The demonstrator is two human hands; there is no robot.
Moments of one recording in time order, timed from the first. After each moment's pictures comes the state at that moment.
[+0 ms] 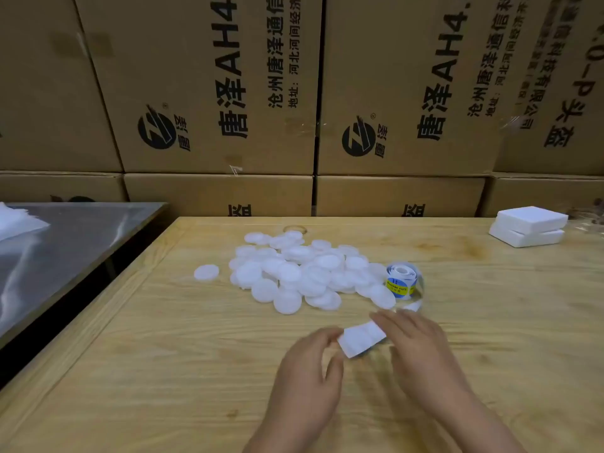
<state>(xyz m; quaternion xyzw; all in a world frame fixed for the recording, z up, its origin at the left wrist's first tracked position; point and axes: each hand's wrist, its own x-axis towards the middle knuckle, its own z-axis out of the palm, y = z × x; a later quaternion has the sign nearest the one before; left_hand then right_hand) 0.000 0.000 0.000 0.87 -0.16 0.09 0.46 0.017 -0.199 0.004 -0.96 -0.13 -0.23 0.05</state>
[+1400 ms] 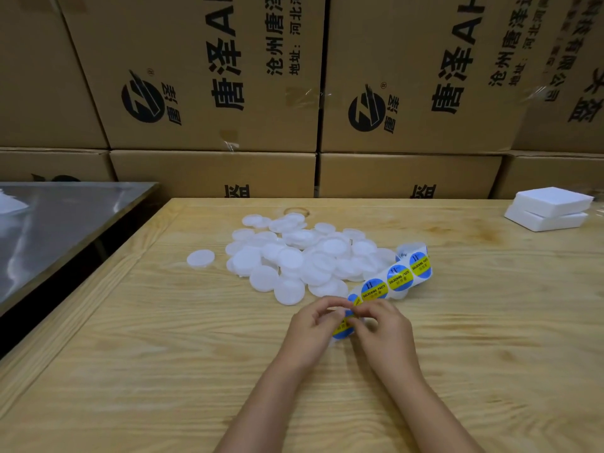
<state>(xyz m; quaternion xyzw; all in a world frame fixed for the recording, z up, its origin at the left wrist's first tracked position) 0.091 -0.018 -0.022 0.68 -0.13 -0.05 0.72 0.072 -0.144 -0.027 -0.87 0.02 -0.25 0.42</state>
